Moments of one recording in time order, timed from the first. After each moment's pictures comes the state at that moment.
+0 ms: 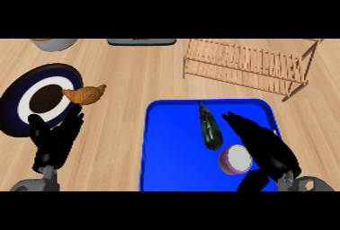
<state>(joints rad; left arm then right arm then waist) -0.04 0.25 0.01 -1.40 0.20 0.06 0.27 -0.18 -0.47 0.50 -1.84 0.48 0.33 0.67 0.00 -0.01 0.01</state>
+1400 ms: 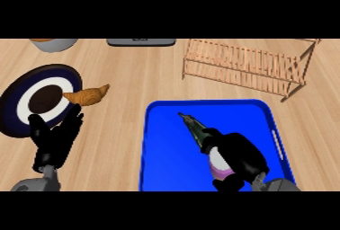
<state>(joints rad) -0.04 0.22 0.05 -1.39 0.16 0.02 0.27 -0.15 -0.31 0.54 -1.68 0.69 0.32 0.34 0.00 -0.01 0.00</state>
